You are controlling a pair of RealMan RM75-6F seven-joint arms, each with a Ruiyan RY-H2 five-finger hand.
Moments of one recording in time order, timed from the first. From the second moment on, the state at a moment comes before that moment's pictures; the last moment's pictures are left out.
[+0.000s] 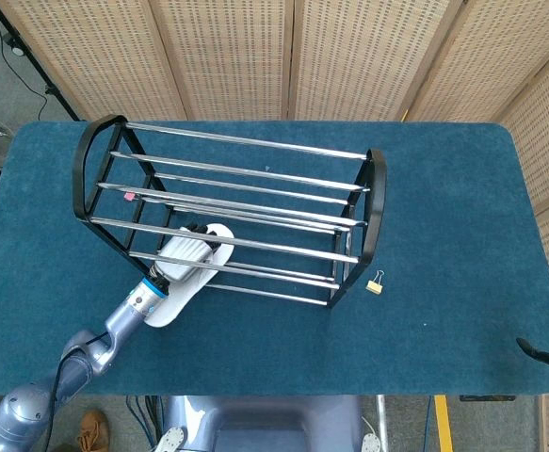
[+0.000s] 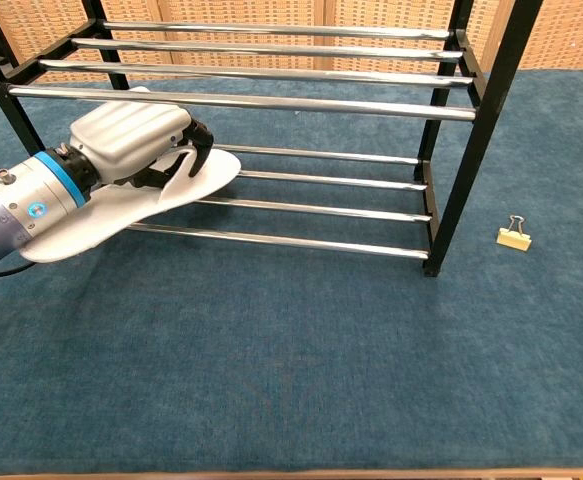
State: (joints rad) left arm -0.80 -2.00 -0.03 -0.42 1.67 1.28 -0.16; right arm 0.01 -1.02 0.13 -1.68 -1.34 1.48 0.03
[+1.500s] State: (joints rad) left arm -0.88 -2.09 -0.05 -0.22 1.57 1.16 -0.23; right arm 0.03 -1.02 0.13 -1.66 -1.31 1.44 0.04
